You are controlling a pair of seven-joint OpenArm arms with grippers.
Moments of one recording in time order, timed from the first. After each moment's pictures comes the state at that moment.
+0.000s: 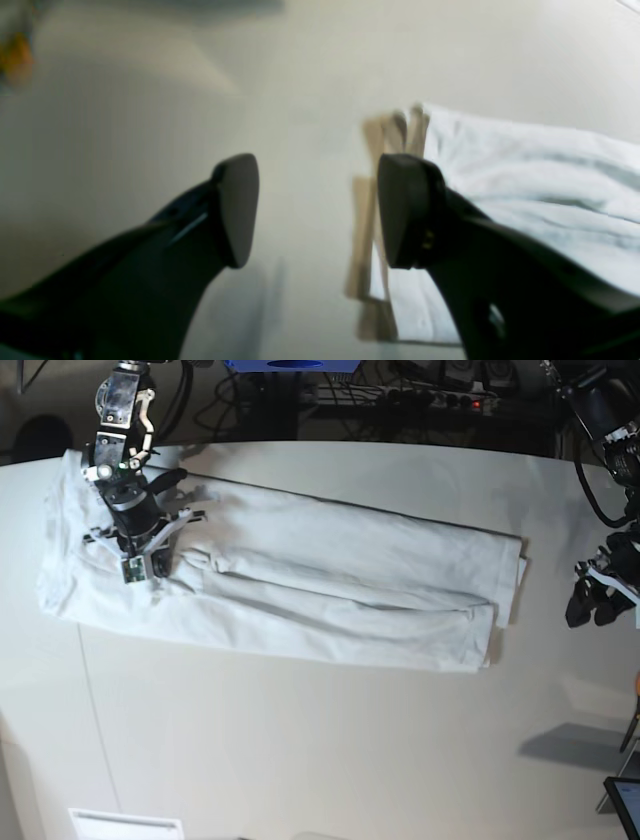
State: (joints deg) left arm 2.6 -32.1 -38.1 77.5 -46.1 -40.0 48.0; right arm -16.5 -4.0 15.7 94.9 -8.2 23.0 -21.8
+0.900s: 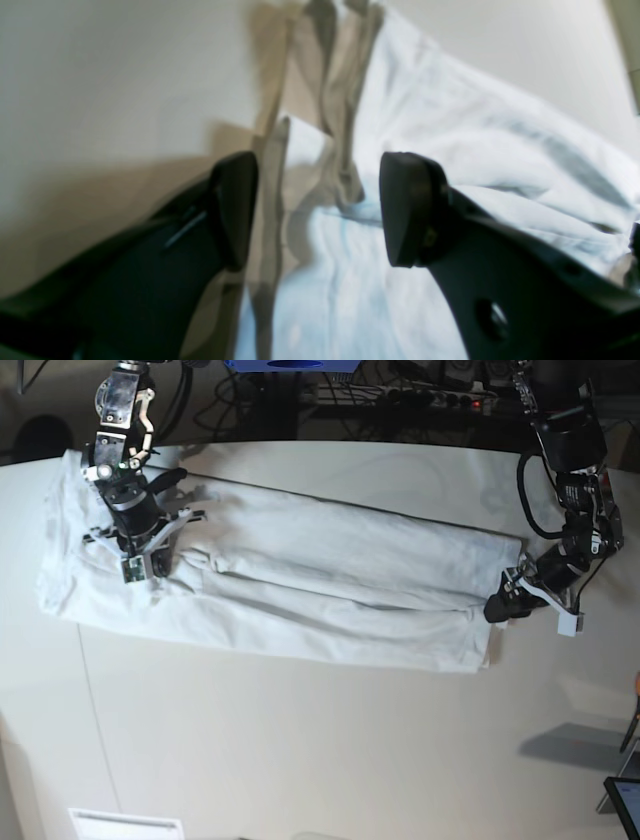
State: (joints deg) left arm -6.4 -27.5 -21.6 57.0 -49.0 -40.1 44.4; right arm -16.6 -3.8 15.6 94.9 -8.2 23.0 -21.7
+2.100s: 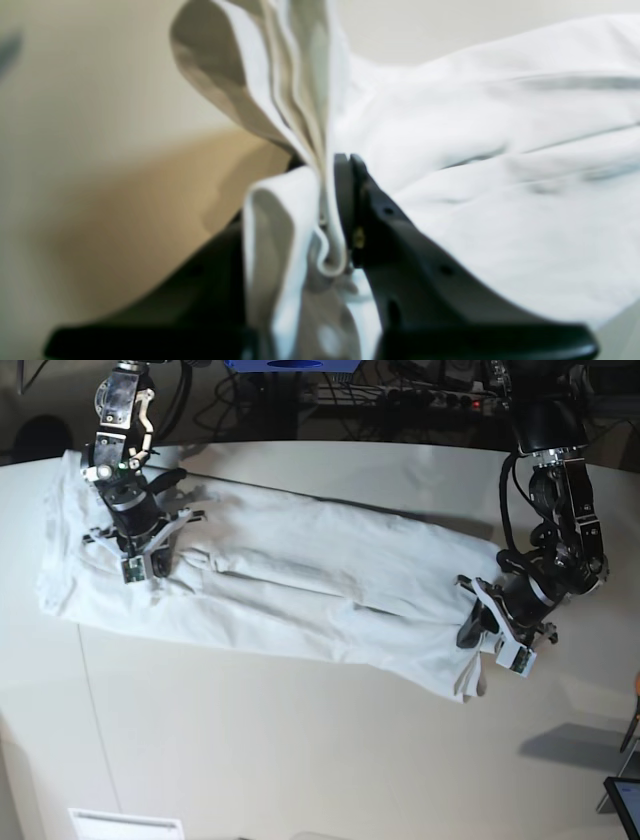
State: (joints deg) left arm -2.7 -21.9 -14.5 94.7 -29.3 -40.0 50.6; right arm -16.5 -3.8 15.6 94.9 -8.2 23.0 -21.9
